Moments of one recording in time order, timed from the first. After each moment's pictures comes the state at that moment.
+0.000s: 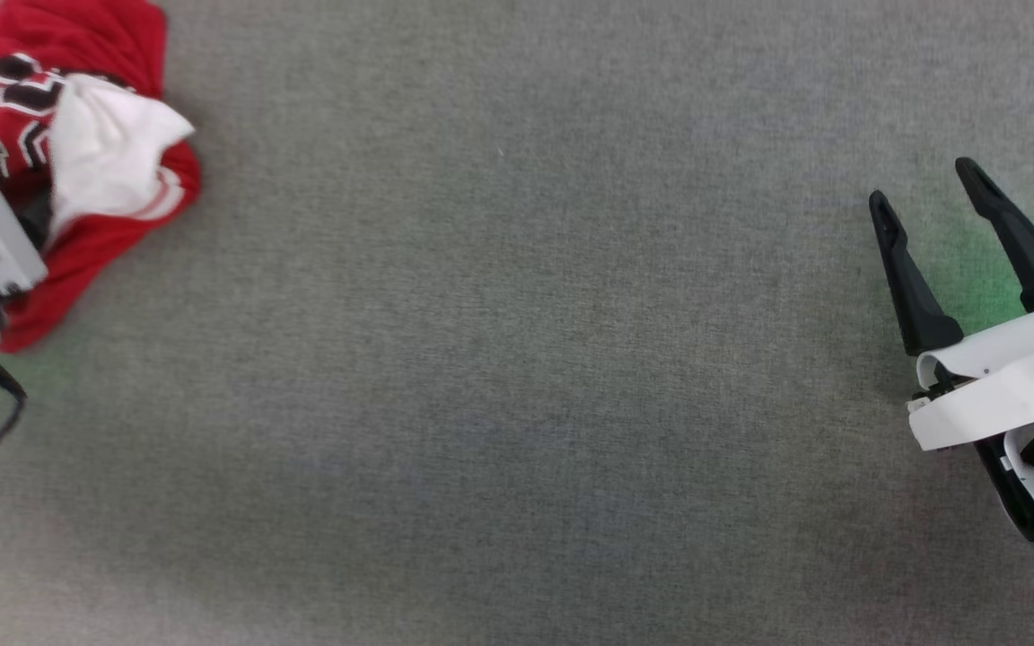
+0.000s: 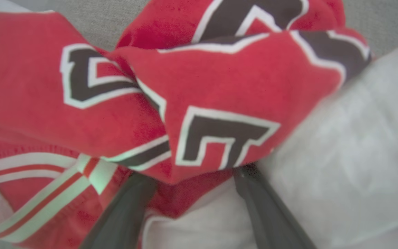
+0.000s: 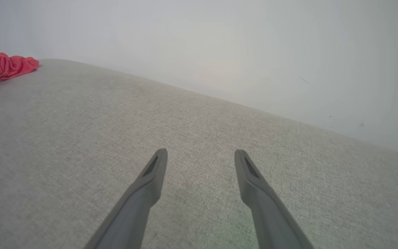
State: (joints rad) left arm -0.98 0.57 -0.16 0.93 -0.69 -0.13 0.43; right arm -0.43 -0.36 0.18 0.05 0.23 0.13 -0.13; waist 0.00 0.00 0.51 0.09
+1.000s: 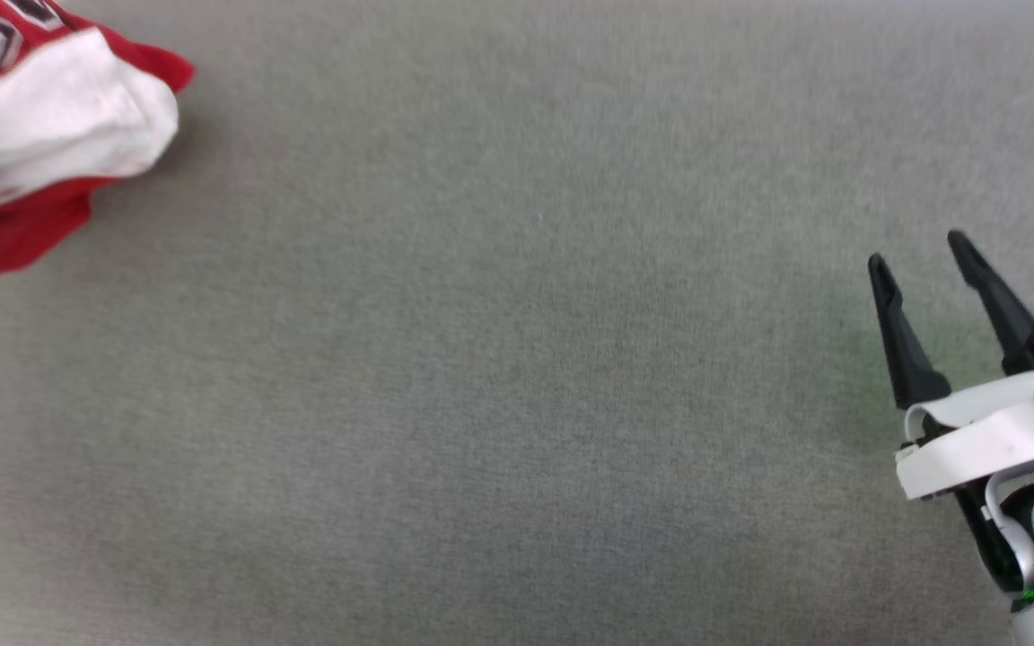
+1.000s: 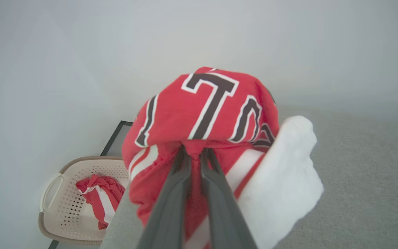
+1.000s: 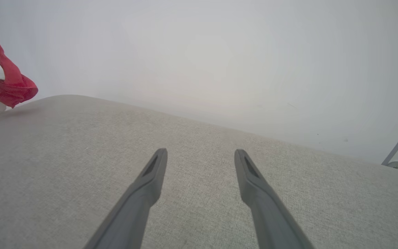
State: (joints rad) left arm -1.07 0.67 -0.33 0.91 -0.73 -0.13 0.21; right arm -0.35 -0.30 0.14 0.11 0.24 0.13 -0.17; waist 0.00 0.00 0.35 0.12
